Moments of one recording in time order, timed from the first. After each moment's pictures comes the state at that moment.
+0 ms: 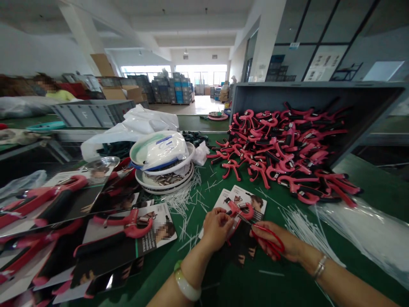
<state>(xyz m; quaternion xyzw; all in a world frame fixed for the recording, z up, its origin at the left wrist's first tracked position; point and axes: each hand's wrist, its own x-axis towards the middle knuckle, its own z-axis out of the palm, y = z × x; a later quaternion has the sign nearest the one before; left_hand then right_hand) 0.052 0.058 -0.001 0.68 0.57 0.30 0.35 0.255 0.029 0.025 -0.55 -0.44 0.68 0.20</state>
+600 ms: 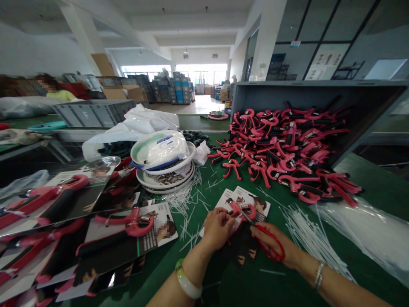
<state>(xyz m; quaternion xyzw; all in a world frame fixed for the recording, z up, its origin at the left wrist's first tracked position) 0.054 0.060 -0.008 0.69 0.56 0.32 0.34 0.252 0.017 0.002 -0.55 -0.50 0.60 0.28</state>
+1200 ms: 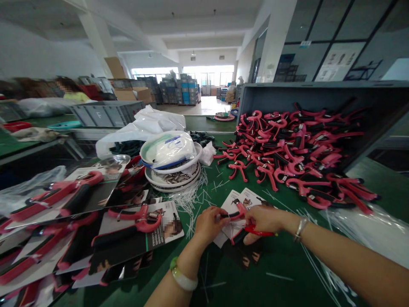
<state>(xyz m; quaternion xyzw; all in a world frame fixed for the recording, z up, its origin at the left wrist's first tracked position) 0.012 0.067 0.000 0.72 0.58 0.27 0.28 0.207 0.084 0.088 -0.52 -0.78 0.30 -0.14</state>
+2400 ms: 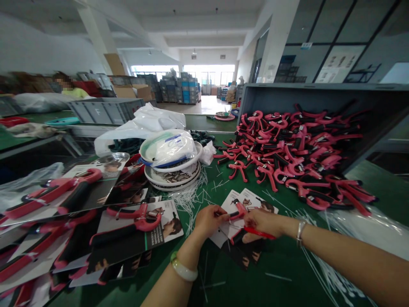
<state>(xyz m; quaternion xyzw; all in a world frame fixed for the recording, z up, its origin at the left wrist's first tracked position) 0.009 0.086 -0.010 0.69 0.59 0.24 0.34 0.216 0.083 0.071 -0.47 -0.80 0.36 -0.11</state>
